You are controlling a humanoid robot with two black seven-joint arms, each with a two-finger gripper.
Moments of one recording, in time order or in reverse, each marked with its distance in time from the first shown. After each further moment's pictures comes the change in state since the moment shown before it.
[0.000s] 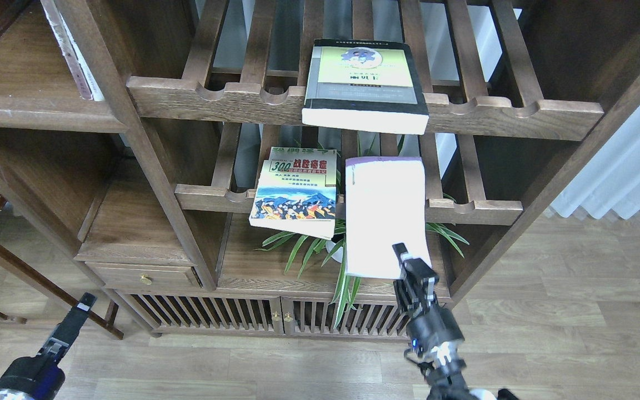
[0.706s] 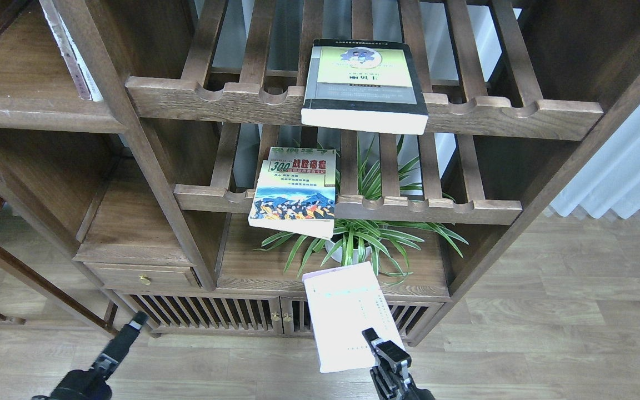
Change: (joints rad) left arm 0.003 -0.111 0.191 -0.013 -0.002 0.000 -0.011; right arm -0.126 -0.002 -0.134 -0.010 -0.052 -0.001 -0.132
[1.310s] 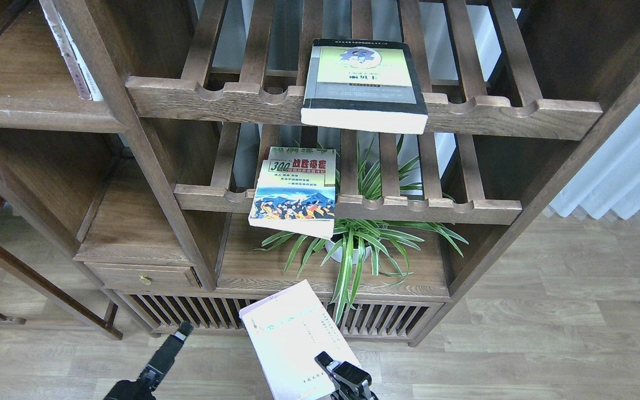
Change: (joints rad) left arm 0.005 -0.097 0.073 -0.005 -0.008 0.000 -0.003; right arm 0.132 0.002 -0.133 -0.030 0.001 0.000 -0.069
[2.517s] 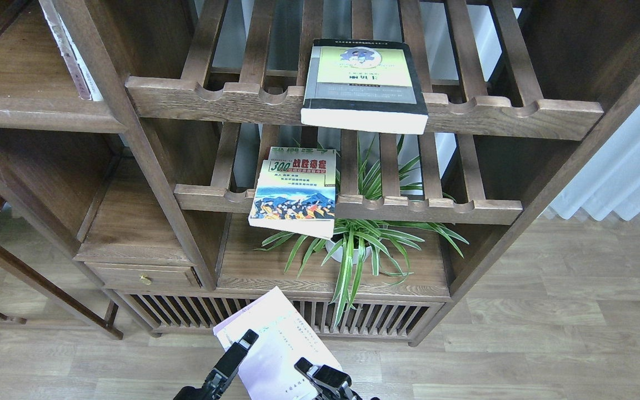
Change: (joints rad) left arm -0.032 -0.111 0.134 -0.001 0.000 0.000 0.001; right arm 0.009 0.000 -0.056 -0.057 -0.001 0.000 -0.029
